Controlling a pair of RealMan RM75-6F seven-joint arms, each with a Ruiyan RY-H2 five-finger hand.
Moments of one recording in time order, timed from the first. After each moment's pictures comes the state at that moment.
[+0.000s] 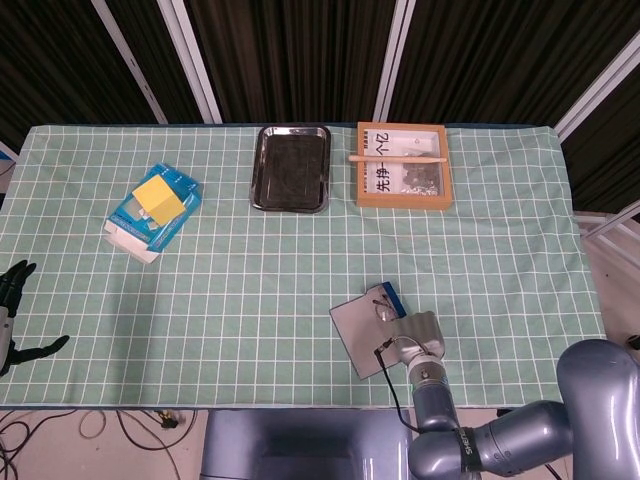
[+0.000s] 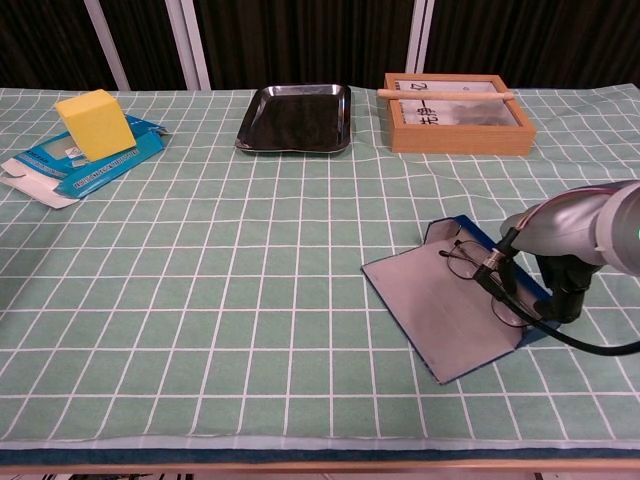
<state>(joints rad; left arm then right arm) -0.11 -1.06 -0.08 -1.68 1.37 1.38 -0.18 1.12 -1.51 0.11 -2.12 0.08 1.55 -1.15</state>
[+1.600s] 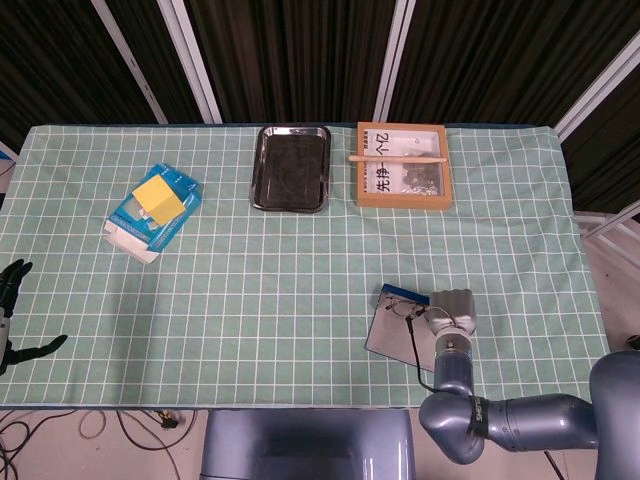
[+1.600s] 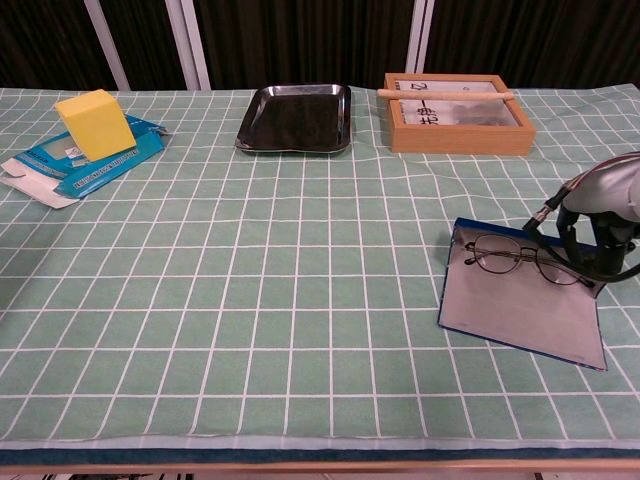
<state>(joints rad) -0.11 -1.05 -0.09 -1.69 1.37 1.39 -0.19 1.02 -1.47 0.20 -1.92 0.12 1.48 -1.23</state>
